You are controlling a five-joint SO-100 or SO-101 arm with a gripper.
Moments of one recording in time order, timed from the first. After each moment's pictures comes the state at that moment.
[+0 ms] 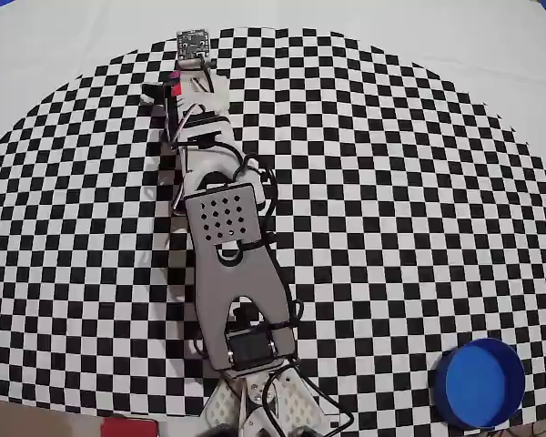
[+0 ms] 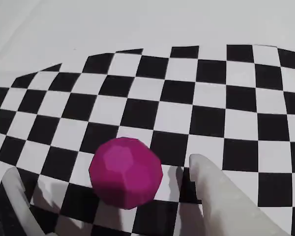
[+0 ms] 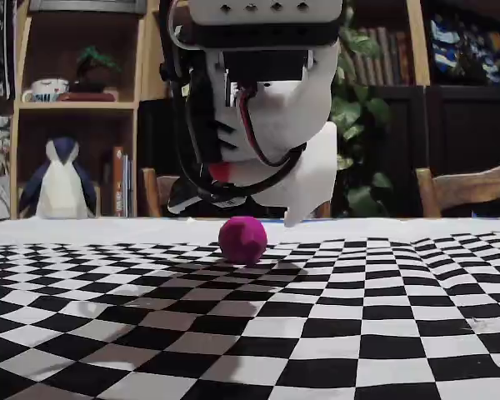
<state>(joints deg) -11.2 39.4 66.5 -0.2 -87.1</state>
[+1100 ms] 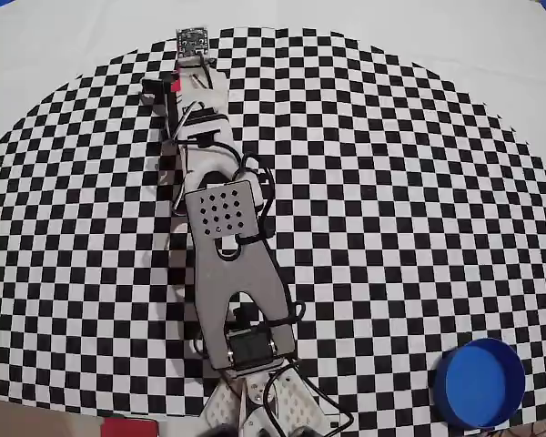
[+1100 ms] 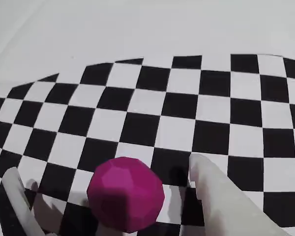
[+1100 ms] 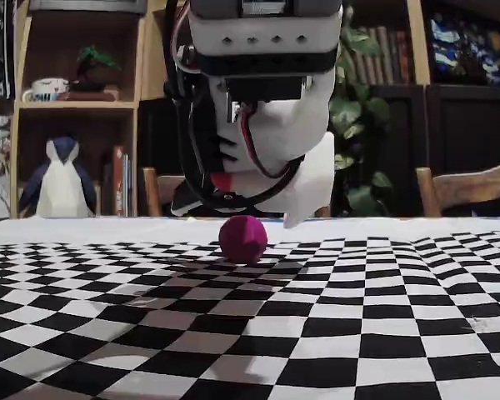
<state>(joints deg) -11.2 32.7 56.3 1.5 -87.1</state>
